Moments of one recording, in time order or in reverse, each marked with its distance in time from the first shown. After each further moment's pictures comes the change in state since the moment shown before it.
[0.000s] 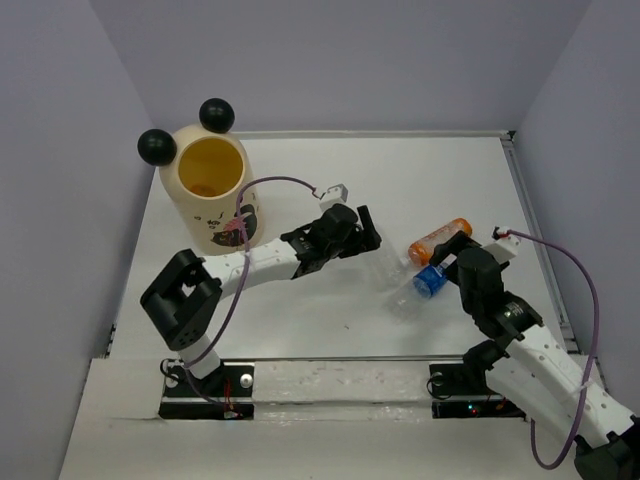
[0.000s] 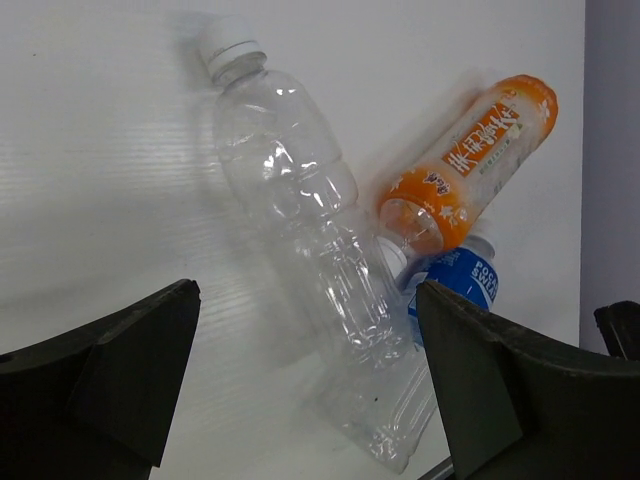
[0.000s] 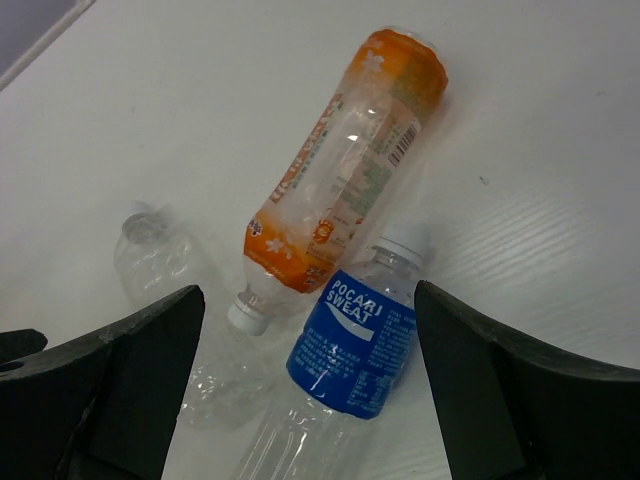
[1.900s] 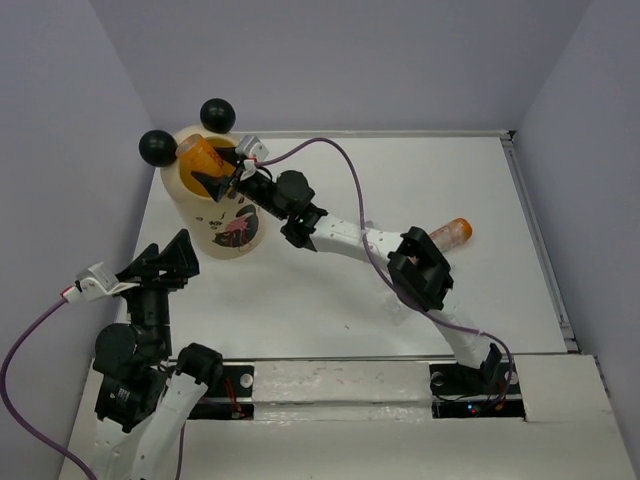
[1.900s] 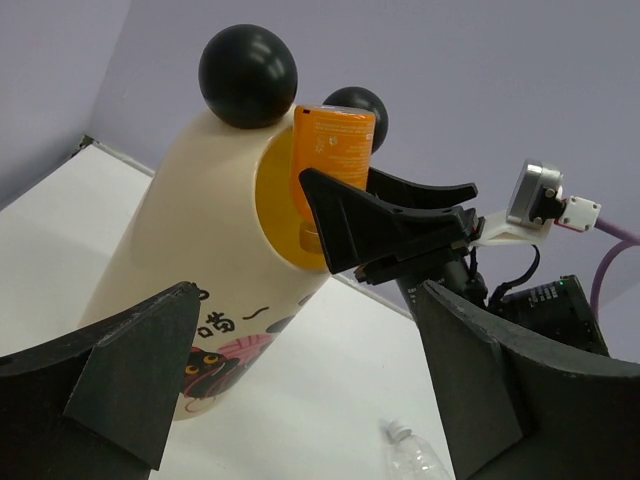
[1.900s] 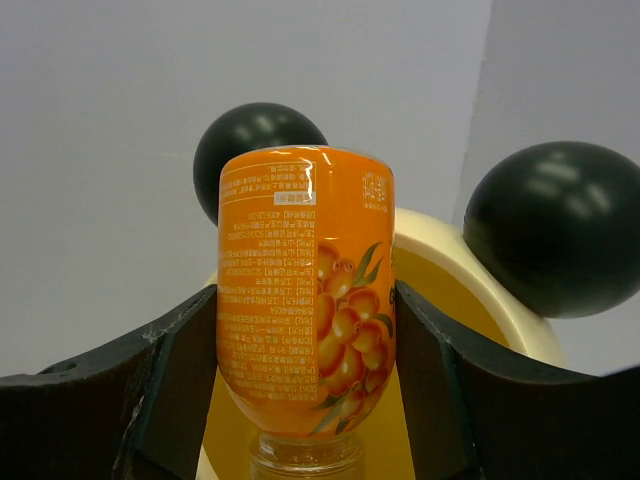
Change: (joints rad) left arm 0.512 -1.539 -0.382 -0.263 -0.314 0.439; right arm 0.452 1.689 1.474 1.189 -0.734 -0.832
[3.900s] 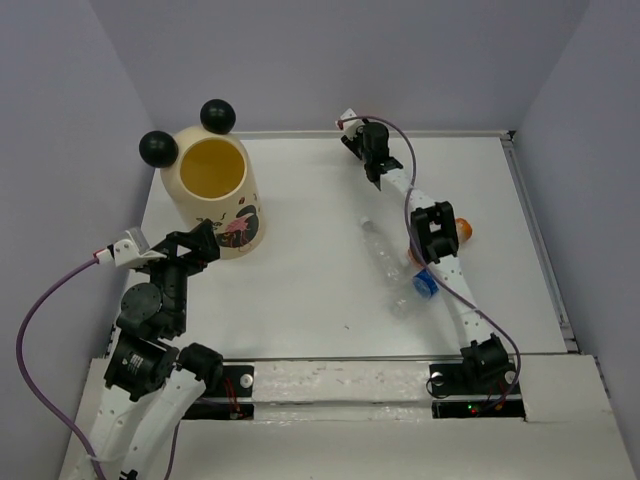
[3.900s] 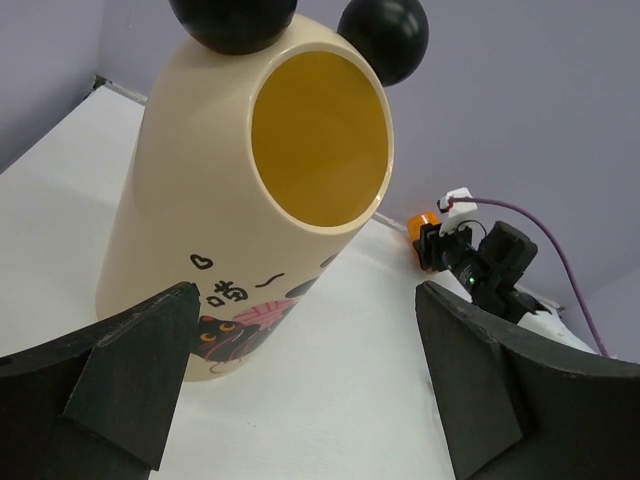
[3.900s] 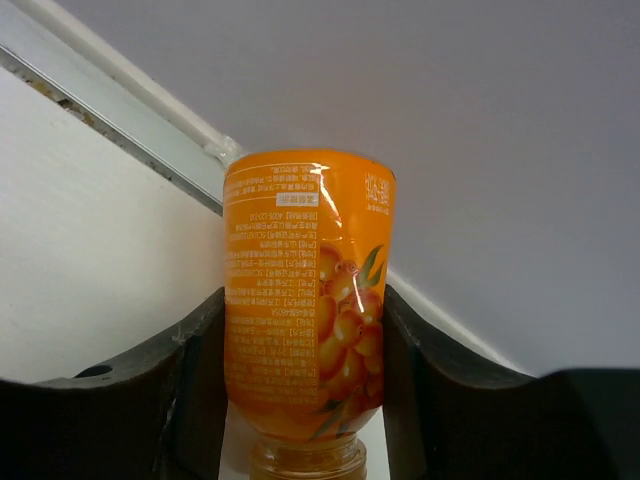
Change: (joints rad) left arm -0.039 0.197 0.006 -0.005 0.000 0.014; right arm -0.636 0.607 0.639 -0.737 0.248 -0.585
